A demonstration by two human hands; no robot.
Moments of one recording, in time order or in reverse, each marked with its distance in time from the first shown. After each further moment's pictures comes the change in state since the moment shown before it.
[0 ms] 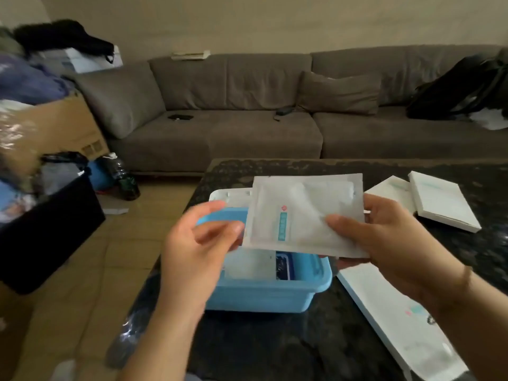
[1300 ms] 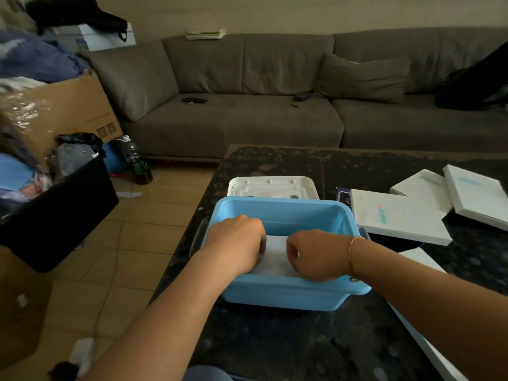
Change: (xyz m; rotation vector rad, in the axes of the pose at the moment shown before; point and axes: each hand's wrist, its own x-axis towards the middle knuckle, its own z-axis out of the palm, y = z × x) left_hand 0.068 -0.042 -0.001 1.327 -0.662 0.158; right_hand 0.074 0.033 0.099 -1.241 -0.570 0.050
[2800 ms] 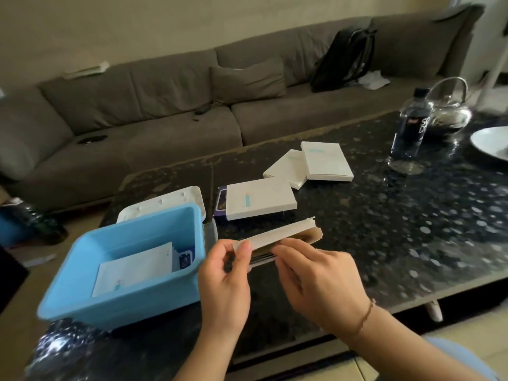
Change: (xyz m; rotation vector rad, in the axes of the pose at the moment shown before) left_hand -0.059 0.223 0.076 -1.253 0.478 0.077; right_hand -0.170 0.158 0.112 0.043 1.198 -0.098
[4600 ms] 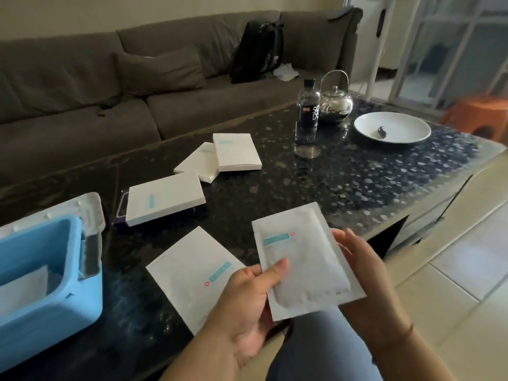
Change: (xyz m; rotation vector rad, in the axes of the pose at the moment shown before) left_hand -0.072 0.037 0.119 -0.483 -0.754 -0.880; right_hand -0.107 0.078 -0.132 1.317 0.733 1.349
